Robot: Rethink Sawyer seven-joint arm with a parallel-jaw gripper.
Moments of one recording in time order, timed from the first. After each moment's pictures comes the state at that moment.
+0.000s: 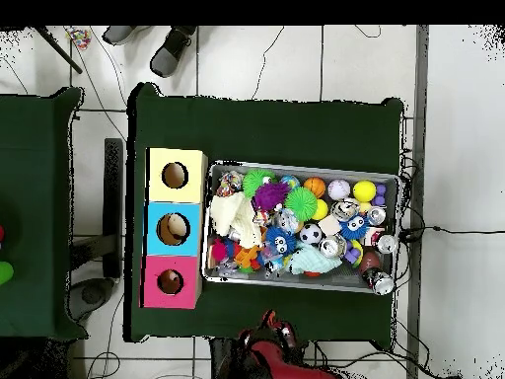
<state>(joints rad) -0.28 -0.97 -0.18 2.35 -0.33 0.08 1.32</state>
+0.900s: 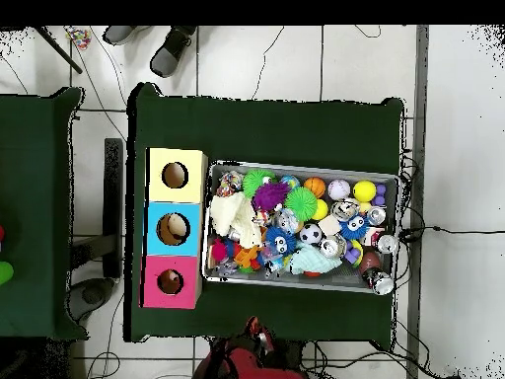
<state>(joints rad) -0.09 -0.85 -0.25 2.35 -0.30 -0.02 1.32</state>
